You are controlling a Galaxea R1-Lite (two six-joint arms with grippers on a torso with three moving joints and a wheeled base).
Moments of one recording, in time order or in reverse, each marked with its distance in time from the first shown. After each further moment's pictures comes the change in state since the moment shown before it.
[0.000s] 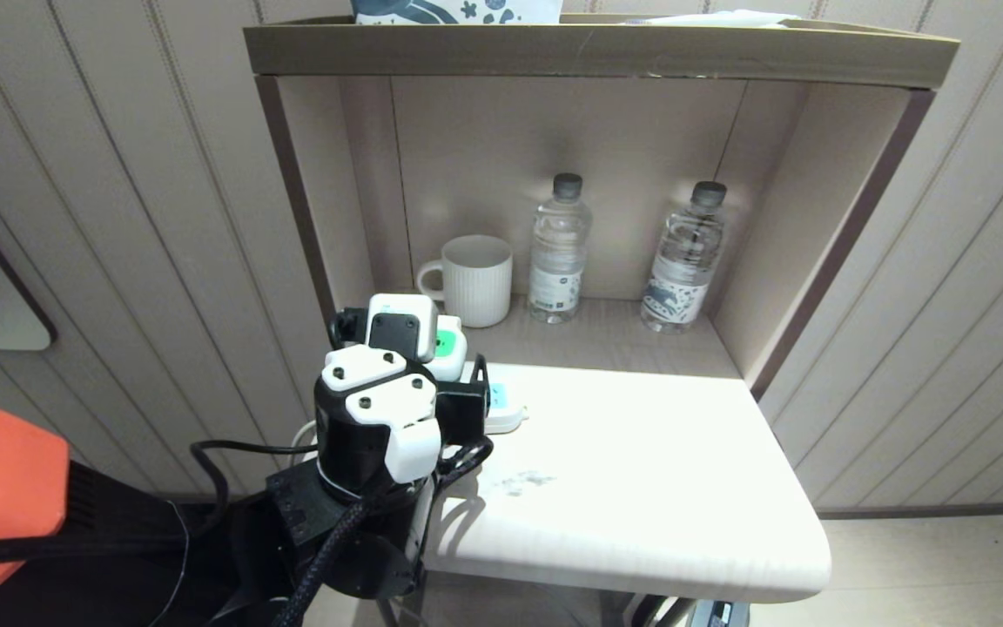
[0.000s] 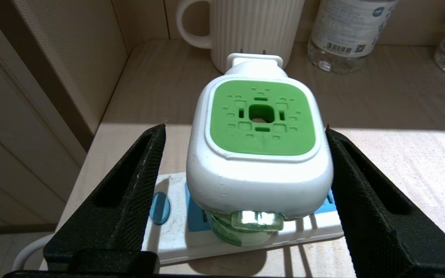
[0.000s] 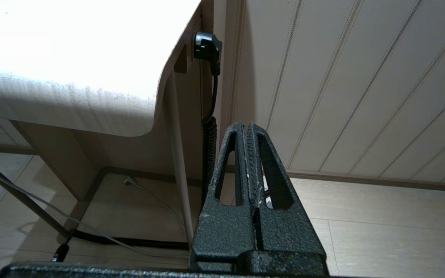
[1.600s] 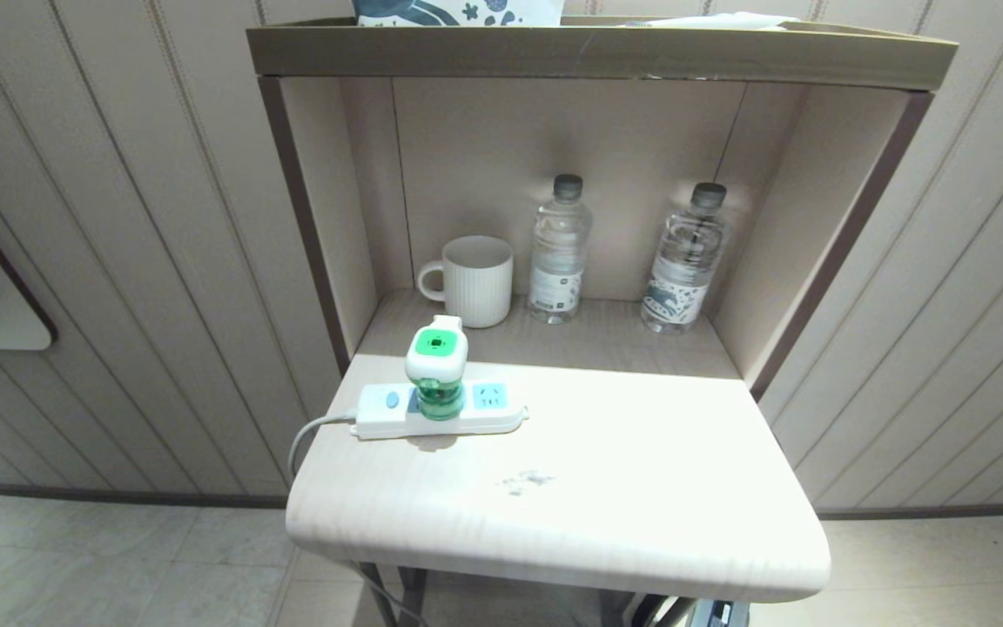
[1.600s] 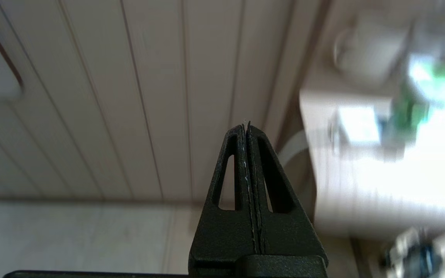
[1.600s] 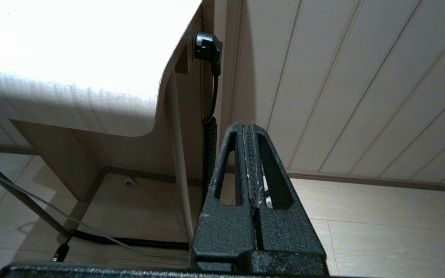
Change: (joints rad) left arm 0.643 -1.332 0.315 0.922 -0.565 0.065; right arm 0.000 0.000 0.000 0.000 0.000 0.000
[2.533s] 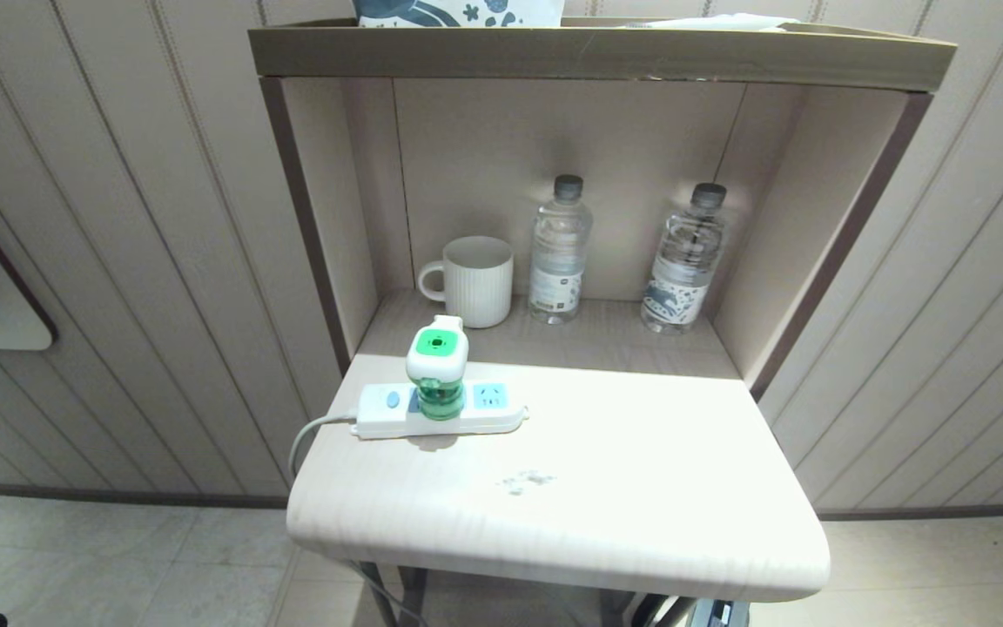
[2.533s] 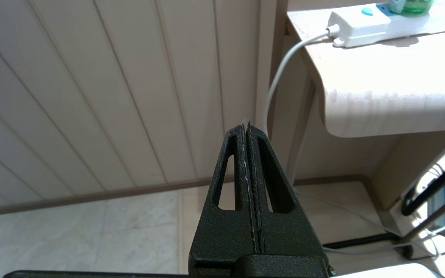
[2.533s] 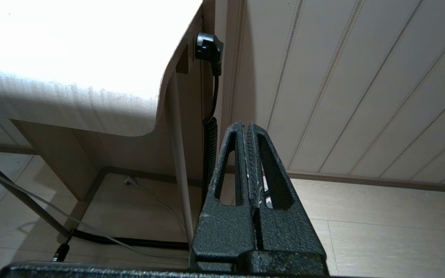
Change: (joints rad) left arm -0.035 -0.256 0.403 -0.123 -0.059 0.119; right arm 0.000 0.000 0.000 0.000 0.000 0.000
